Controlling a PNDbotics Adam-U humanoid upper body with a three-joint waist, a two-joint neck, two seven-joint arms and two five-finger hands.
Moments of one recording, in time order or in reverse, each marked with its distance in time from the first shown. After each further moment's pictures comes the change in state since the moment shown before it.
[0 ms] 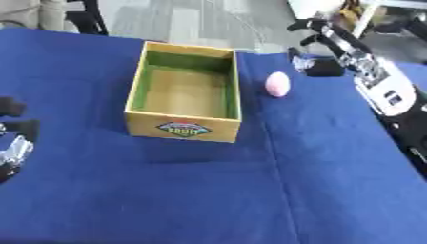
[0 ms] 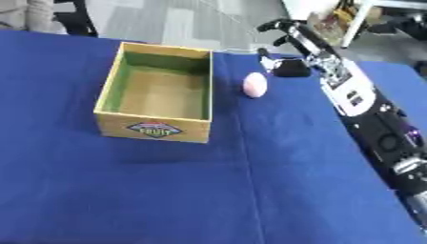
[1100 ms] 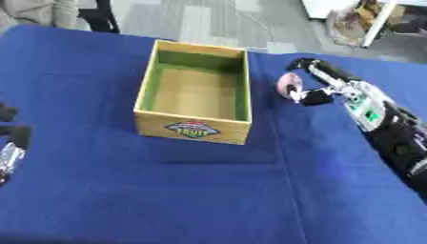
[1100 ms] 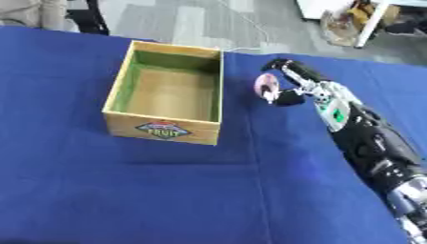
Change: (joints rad) left arm -0.006 0.000 -0.006 -0.006 0.000 -0.001 -0.004; right arm -0.031 0.042 0.000 0.247 0.290 -0.027 -0.029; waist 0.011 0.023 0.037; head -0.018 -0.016
